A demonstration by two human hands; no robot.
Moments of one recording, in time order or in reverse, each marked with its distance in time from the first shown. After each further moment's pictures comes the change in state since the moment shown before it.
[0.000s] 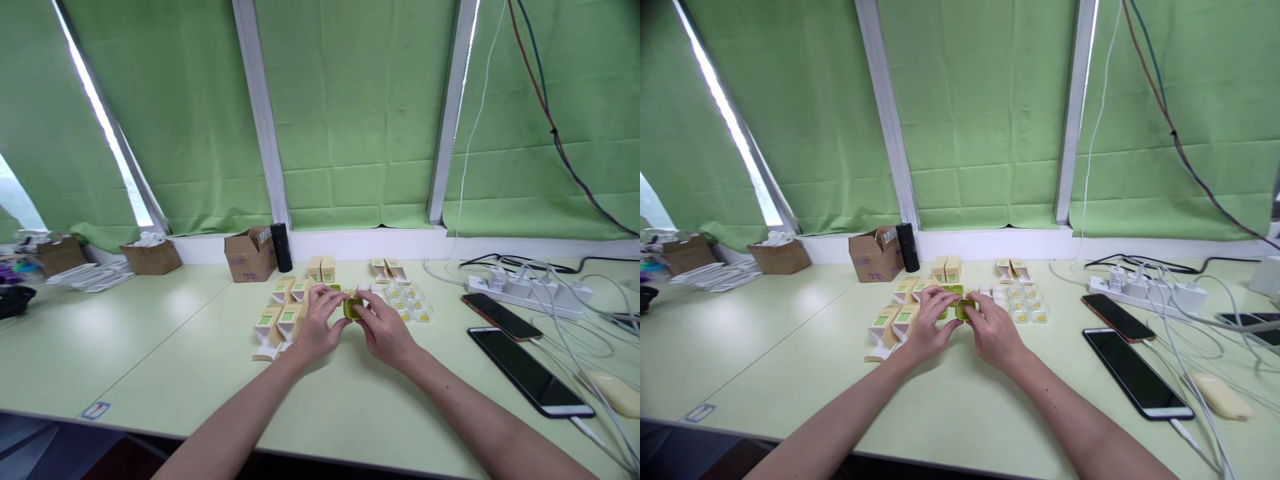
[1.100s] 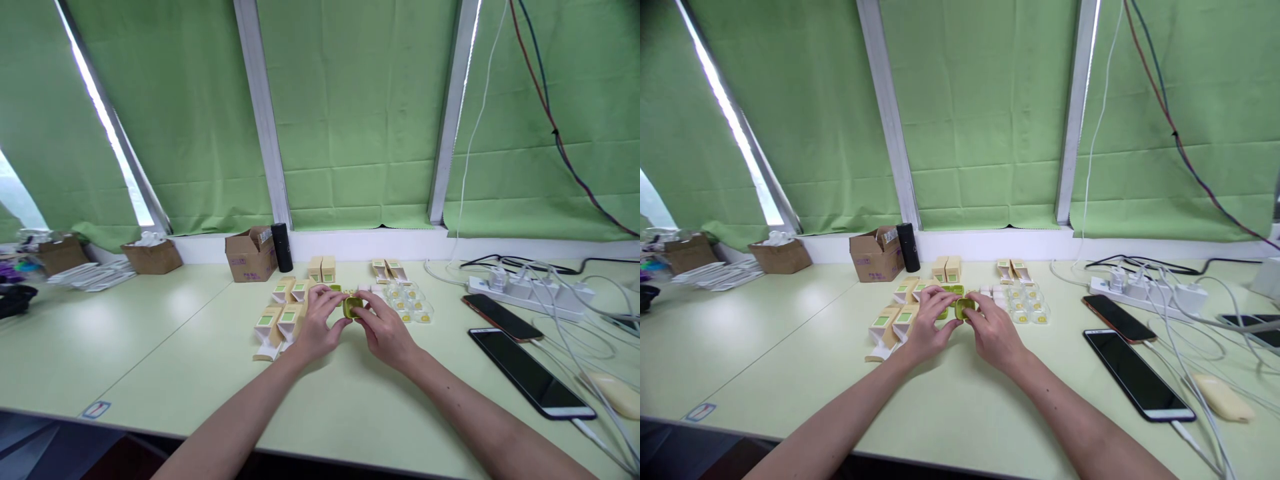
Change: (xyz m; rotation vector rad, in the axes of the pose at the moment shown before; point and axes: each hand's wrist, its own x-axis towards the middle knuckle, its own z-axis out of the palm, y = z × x) left_hand 0.001 0.002 -0.001 -0.005 0.035 0.042; right_hand 0.002 -0.001 0.001 0.031 0.044 -0.015
